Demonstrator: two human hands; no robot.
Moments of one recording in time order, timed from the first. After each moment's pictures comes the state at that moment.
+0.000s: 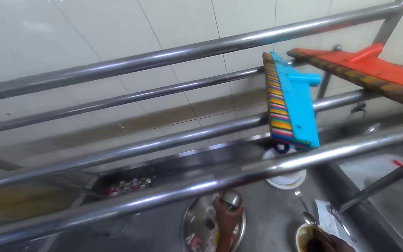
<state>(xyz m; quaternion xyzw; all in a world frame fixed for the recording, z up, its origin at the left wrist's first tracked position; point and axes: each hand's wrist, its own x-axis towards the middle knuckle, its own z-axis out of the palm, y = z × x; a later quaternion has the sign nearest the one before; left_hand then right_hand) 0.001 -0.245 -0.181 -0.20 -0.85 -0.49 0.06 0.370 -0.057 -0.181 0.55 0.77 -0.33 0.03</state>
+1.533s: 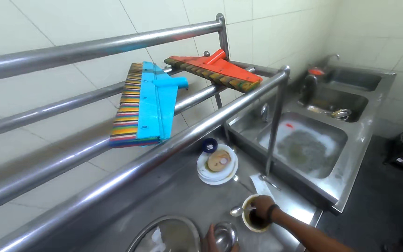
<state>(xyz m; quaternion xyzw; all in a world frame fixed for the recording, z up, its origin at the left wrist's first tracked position) 0.167 -0.268 -0.152 -0.43 -0.82 -0.35 -0.12 0.323 -0.054 -0.145 0.45 0.82 -0.27 0.20</state>
